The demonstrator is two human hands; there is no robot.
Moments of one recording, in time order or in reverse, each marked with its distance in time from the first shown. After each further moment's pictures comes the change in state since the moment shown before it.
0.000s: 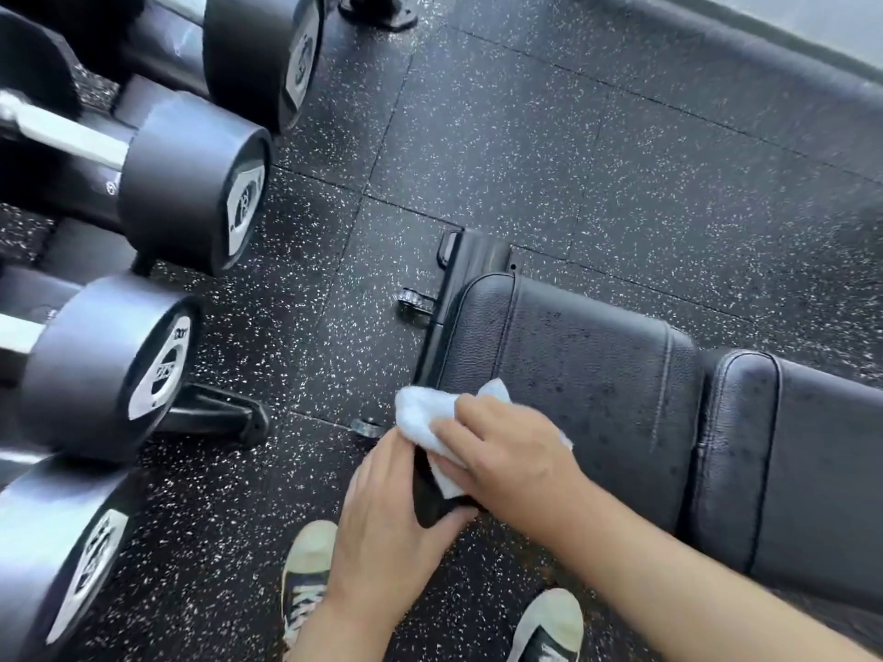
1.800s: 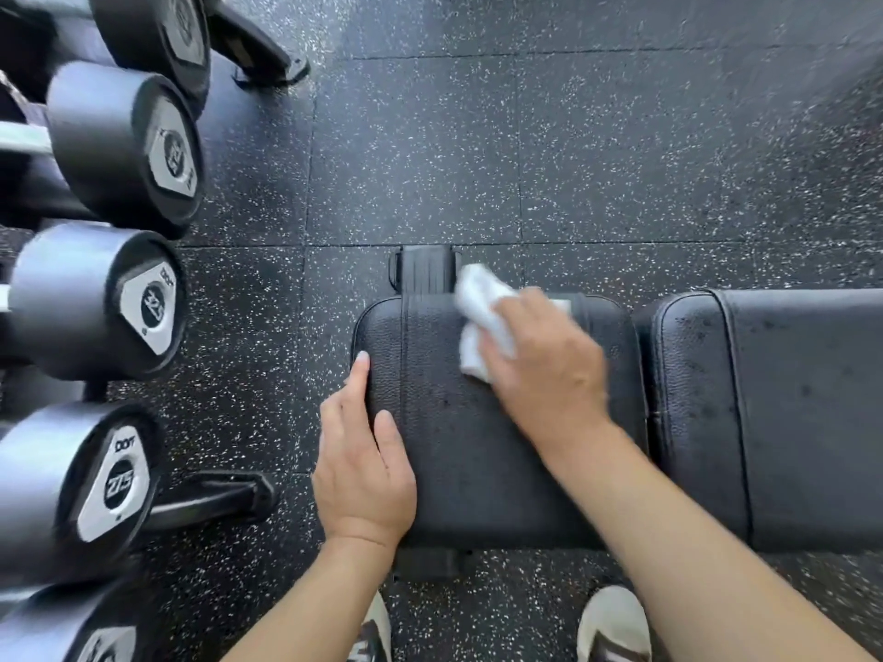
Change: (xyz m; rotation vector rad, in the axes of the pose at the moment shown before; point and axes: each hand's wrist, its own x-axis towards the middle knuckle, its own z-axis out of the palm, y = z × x) left_hand 0.083 0.052 0.043 0.187 0.261 0.054; right_hand -0.015 0.110 -0.017 -0.134 0.288 0.722
